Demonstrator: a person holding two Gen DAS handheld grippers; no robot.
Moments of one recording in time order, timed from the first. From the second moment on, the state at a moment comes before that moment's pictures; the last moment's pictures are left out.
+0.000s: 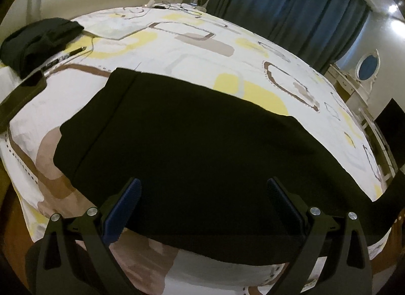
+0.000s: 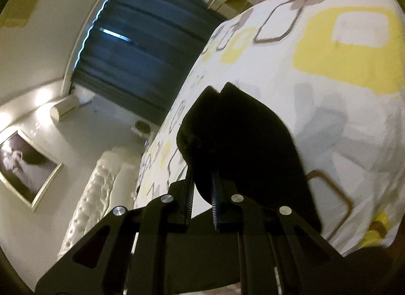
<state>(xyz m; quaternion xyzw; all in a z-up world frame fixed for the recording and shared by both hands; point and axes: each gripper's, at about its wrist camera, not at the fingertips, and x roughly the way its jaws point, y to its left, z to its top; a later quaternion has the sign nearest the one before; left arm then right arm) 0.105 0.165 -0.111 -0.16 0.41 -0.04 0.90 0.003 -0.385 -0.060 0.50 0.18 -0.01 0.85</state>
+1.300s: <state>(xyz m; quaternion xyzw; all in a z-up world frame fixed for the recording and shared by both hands) 0.110 0.178 -0.120 -0.15 0.41 -0.08 0.89 0.092 -0.143 -0.100 0.39 0.38 0.17 0.82</state>
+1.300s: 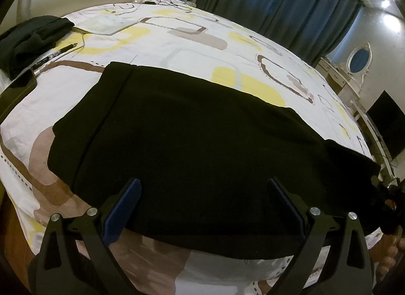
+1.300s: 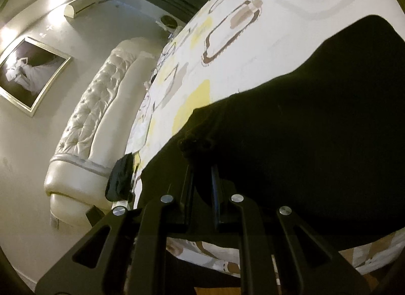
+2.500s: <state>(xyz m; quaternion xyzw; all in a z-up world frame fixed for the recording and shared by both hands) 0.112 0.178 -0.122 -0.14 0.42 -0.09 0.89 0.079 -0.104 -0.114 0.21 0.44 0.15 0.86</state>
